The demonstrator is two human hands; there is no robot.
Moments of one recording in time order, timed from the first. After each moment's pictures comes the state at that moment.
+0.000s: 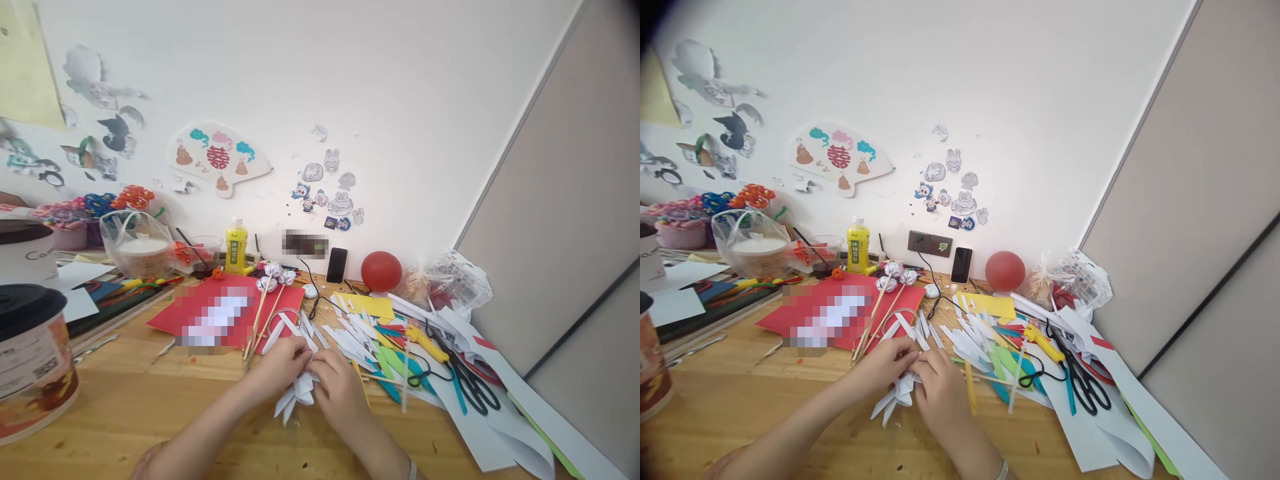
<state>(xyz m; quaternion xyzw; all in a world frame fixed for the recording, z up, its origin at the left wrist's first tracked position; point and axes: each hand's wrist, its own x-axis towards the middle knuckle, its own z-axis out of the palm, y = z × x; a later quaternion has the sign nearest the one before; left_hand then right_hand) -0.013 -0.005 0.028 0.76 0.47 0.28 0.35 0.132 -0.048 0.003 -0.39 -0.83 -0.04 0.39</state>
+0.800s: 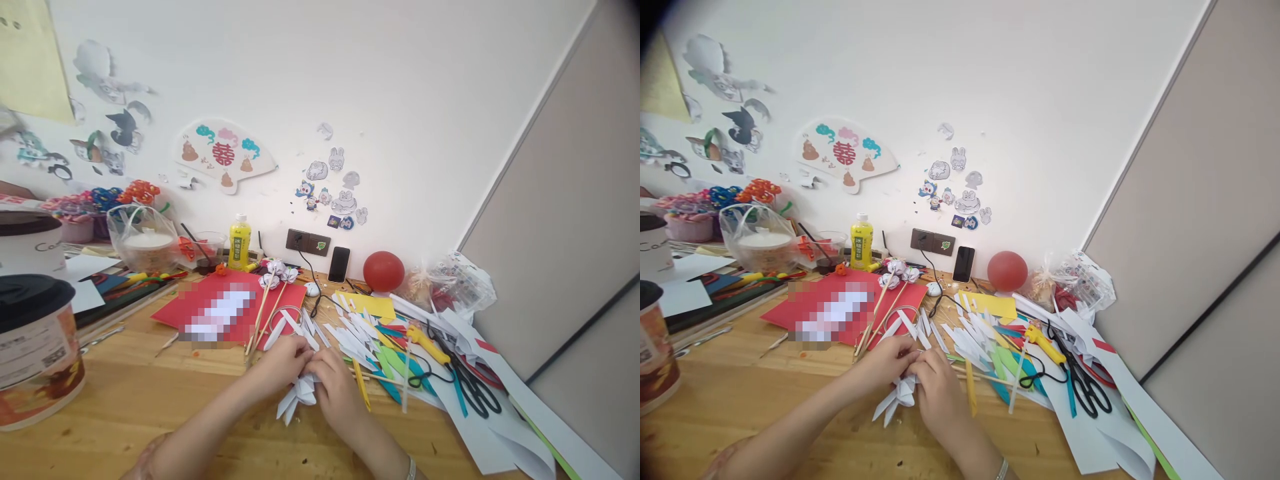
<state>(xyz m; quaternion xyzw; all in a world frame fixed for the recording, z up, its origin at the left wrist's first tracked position) -0.014 -0.005 0.026 0.77 0.47 0.28 0.34 0.128 -0.049 0.003 -0.37 -0.84 0.06 0.40</state>
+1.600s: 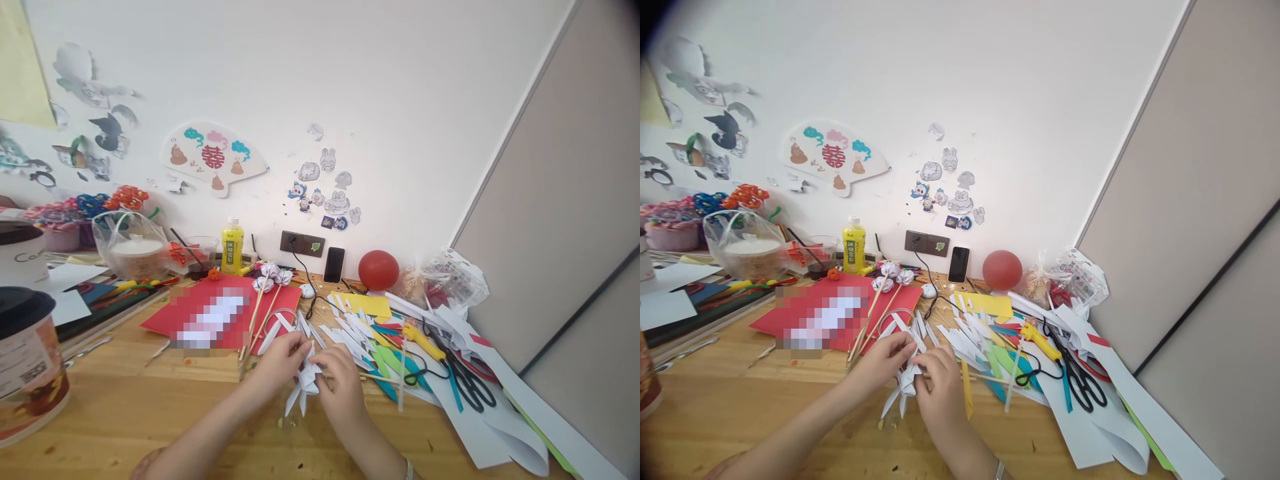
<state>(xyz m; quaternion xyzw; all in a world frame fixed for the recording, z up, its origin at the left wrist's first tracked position) -0.004 -0.008 0.030 0.71 0.45 0.38 0.40 0.129 -0.049 0.005 -0.40 -0.75 0.05 0.53</state>
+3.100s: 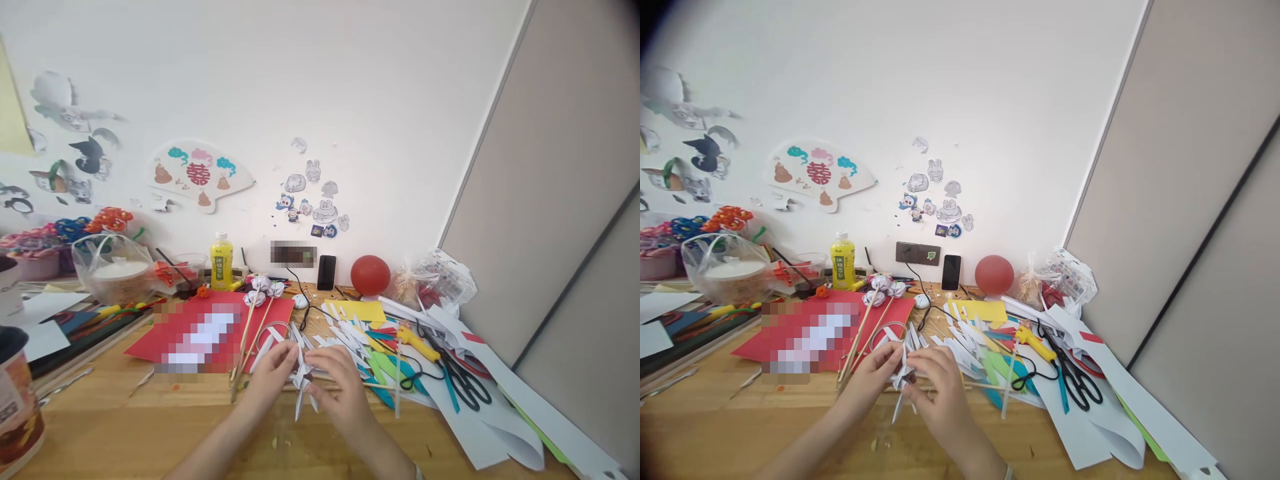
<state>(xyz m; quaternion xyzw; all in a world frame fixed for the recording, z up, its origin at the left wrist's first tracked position) -0.003 -0.008 0.027 0.61 0.38 0.48 0.50 0.143 -0.050 0.027 -0.36 -0.77 0.07 0.52</state>
